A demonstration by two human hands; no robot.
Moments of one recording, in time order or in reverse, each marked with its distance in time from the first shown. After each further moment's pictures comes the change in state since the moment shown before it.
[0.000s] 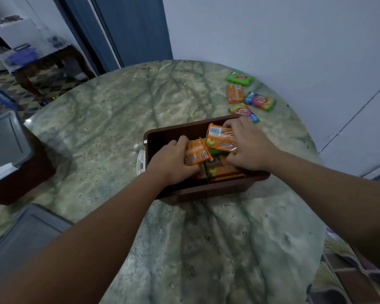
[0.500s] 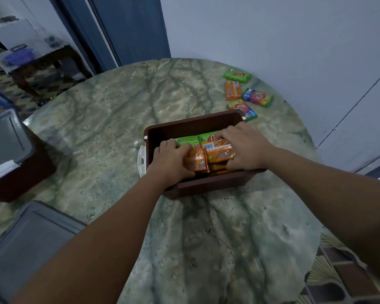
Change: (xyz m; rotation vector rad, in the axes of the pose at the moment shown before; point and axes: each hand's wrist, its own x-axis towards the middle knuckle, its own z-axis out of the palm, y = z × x) left_hand -0.012 -0.007 0.016 0.154 0.011 -0.007; right_hand -0.009 0.002 0.005 -0.210 -0.165 -0.120
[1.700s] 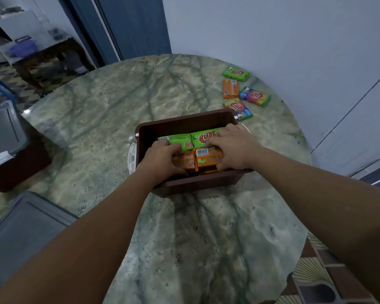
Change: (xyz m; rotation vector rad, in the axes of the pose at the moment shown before) left_hand -0.001 0.003 -0.001 -0.114 -0.009 -0.032; right_hand 0.004 -0.002 -0.002 -0.147 -0.082 -0.066
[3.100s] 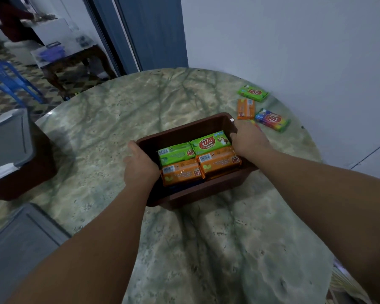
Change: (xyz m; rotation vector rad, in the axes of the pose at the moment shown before) left_hand 0.037 -0.018 -0.020 -0.298 0.336 -0.827; right_hand 0.103 0.062 0.003 0.474 0.207 0.481
